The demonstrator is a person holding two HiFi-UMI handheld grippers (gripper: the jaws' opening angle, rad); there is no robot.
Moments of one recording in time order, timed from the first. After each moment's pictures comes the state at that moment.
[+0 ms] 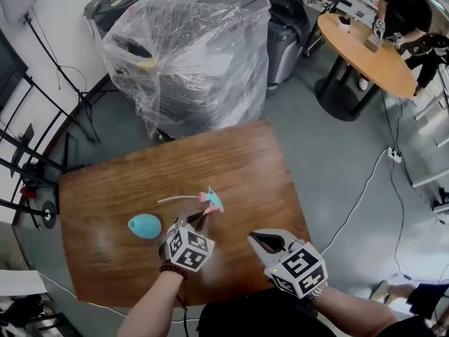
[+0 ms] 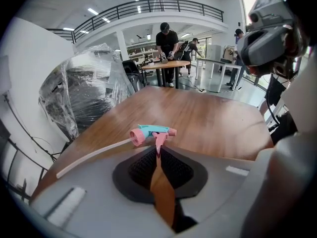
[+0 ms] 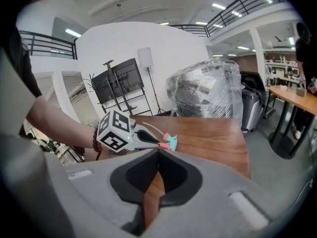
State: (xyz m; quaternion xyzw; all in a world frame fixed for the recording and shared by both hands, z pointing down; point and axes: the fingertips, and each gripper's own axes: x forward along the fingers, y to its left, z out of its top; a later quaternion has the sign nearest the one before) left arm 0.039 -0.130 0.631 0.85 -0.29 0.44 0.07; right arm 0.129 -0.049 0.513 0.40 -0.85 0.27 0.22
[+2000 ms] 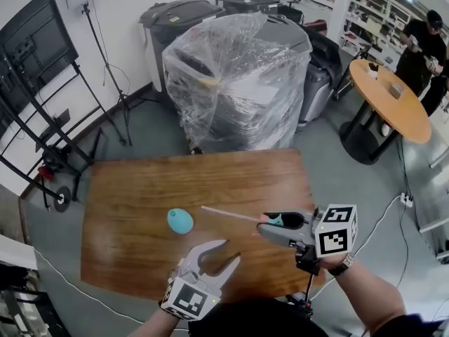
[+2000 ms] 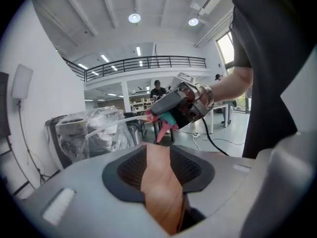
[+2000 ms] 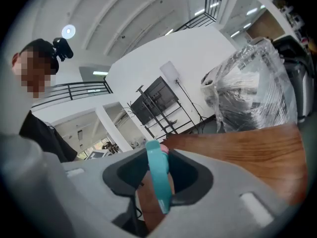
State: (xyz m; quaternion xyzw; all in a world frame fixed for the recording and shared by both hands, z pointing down) left arm 0.025 -0.025 0.443 0.94 -0.29 0.18 -0.01; right arm 0.074 -0.086 0.394 0.18 -0.92 0.33 0.07
